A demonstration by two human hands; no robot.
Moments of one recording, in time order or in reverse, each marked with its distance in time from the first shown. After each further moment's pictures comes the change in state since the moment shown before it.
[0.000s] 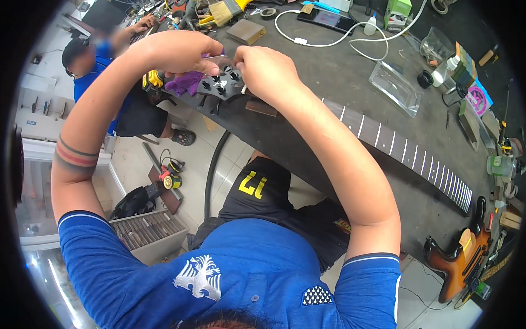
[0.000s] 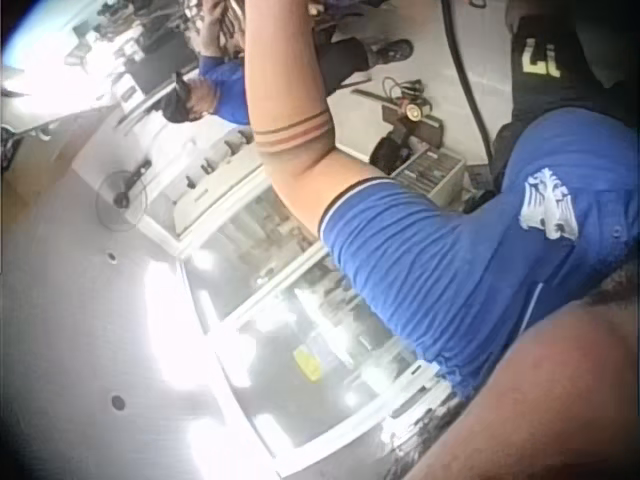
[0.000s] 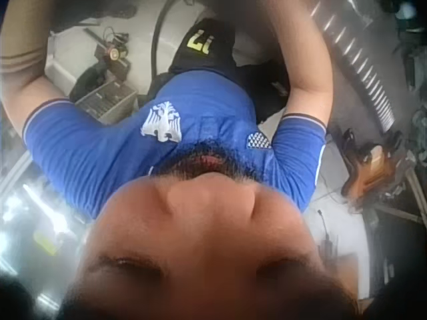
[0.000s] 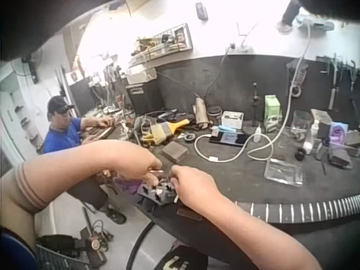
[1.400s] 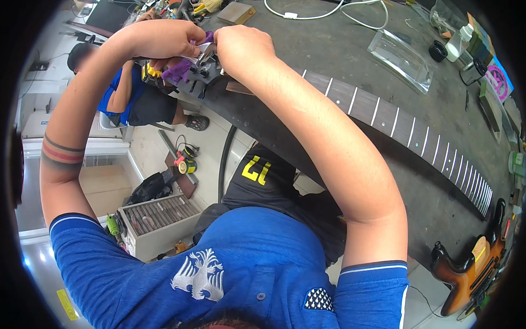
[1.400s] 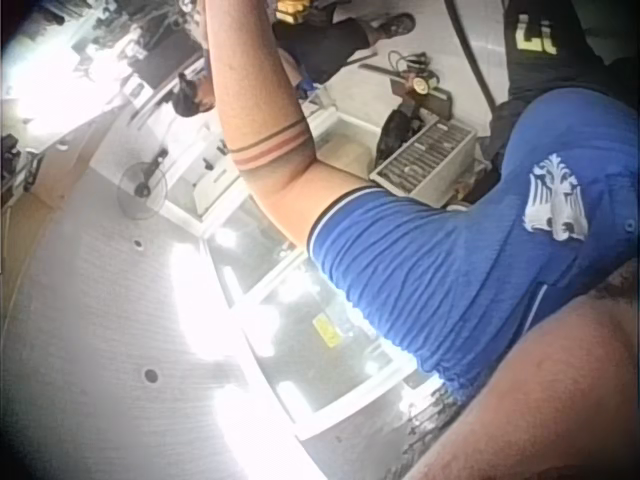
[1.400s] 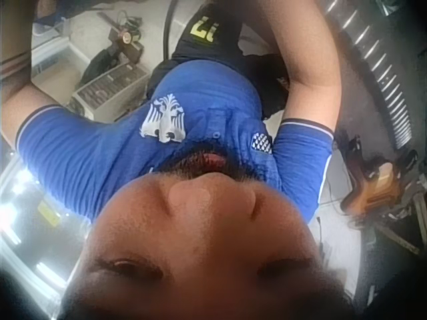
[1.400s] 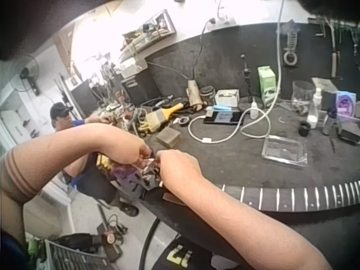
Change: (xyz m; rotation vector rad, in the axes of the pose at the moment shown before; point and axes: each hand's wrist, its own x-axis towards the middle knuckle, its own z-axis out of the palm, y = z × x) left_hand 0.011 0.026 -0.014 -0.083 -0.159 -0.124; right_hand 0.006 0.002 0.010 -0.008 0.001 -0.006
